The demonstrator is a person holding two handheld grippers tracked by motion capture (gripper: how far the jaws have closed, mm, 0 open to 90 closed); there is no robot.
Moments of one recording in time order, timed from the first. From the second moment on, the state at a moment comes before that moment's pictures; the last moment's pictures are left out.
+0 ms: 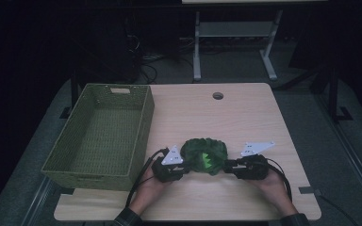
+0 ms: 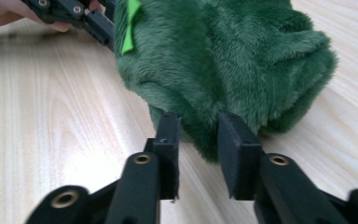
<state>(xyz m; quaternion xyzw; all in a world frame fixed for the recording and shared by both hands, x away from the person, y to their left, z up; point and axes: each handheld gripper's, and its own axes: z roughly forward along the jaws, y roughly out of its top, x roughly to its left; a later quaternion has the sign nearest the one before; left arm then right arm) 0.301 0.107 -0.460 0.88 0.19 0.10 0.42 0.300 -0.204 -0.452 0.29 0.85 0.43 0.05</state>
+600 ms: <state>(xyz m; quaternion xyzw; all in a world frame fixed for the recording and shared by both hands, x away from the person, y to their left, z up) 0.292 0.103 -0.431 0.86 0.20 0.11 0.45 0.295 -0.214 -0.433 0.29 0.84 0.46 0.07</state>
